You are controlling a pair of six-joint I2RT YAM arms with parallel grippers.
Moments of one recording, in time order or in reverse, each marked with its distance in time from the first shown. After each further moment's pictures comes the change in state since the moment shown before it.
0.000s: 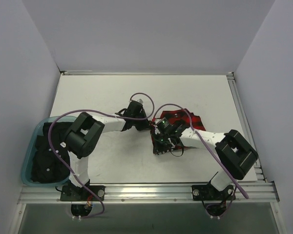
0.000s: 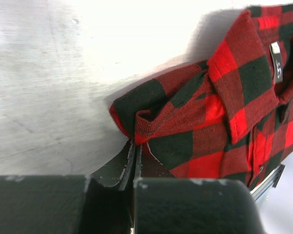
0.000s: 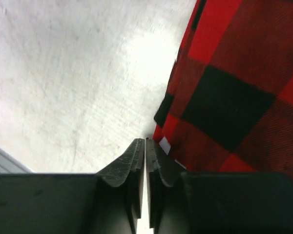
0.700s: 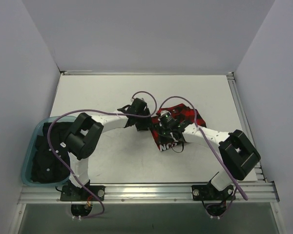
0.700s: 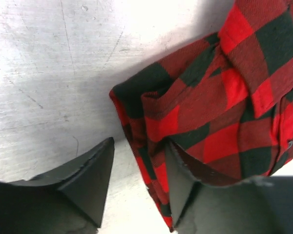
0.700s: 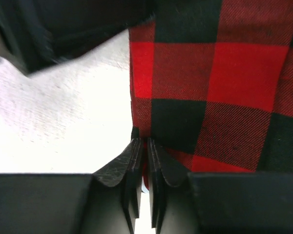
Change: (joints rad) left arm -0.029 -0.023 0.107 -0.233 -0.081 0.045; right arm -0.048 -0.019 0.074 -0.063 0.190 0.000
